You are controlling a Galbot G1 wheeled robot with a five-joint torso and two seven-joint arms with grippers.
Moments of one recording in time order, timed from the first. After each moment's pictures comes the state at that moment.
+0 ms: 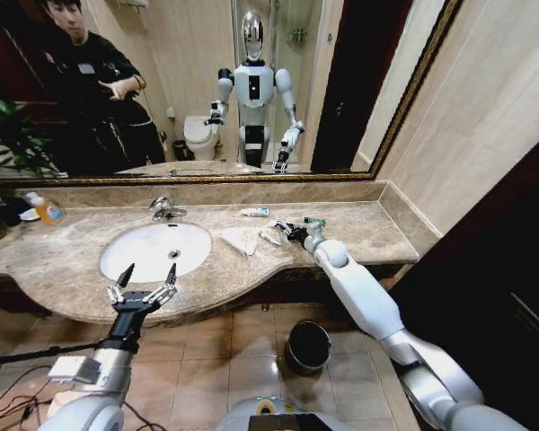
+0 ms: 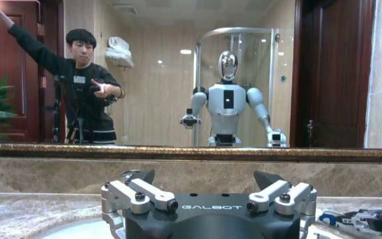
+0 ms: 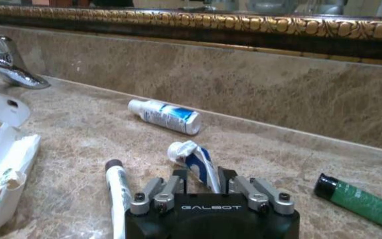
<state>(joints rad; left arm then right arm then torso) 1.84 -1.36 -0.82 -2.47 -0.37 0.04 0.05 -0.55 1.21 0.05 1.36 0.41 -0.41 -0.12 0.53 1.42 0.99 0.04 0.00</state>
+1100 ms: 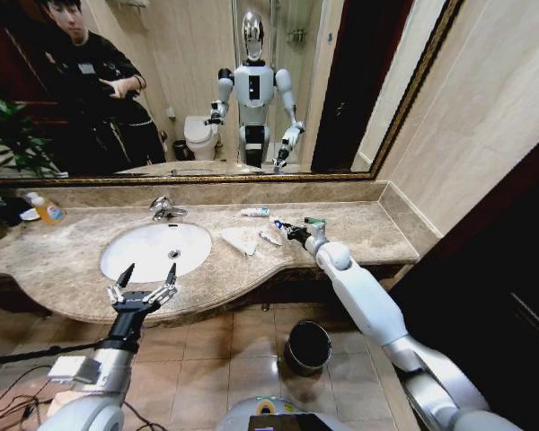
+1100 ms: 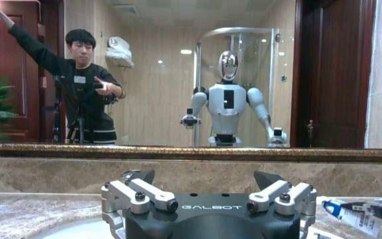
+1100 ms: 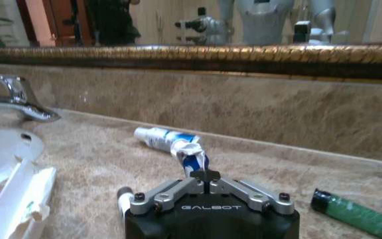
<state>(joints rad) 1.84 -1.36 -0.82 -2.47 -0.37 0.04 0.05 -0.60 1.18 0.10 1.46 0.49 -0.39 -0.10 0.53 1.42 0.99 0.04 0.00</state>
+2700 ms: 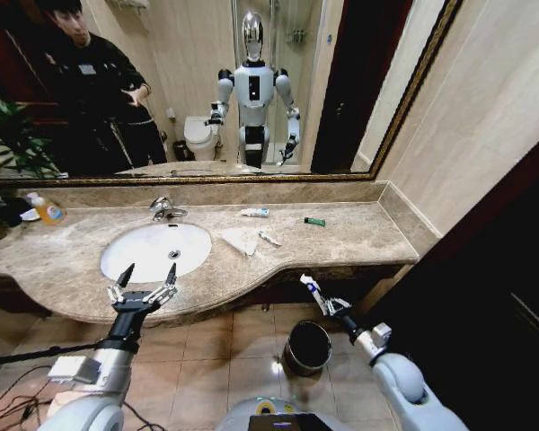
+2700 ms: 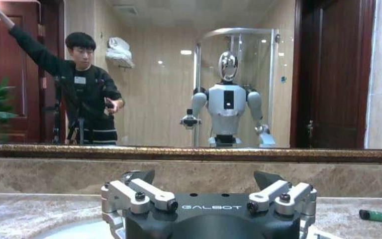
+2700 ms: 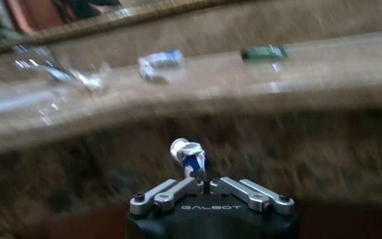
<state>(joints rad) 1.84 -1.36 -0.82 -2.47 -0.37 0.04 0.05 -1.52 1.18 0.51 1.75 0.43 0.05 -0.28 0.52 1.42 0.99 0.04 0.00</state>
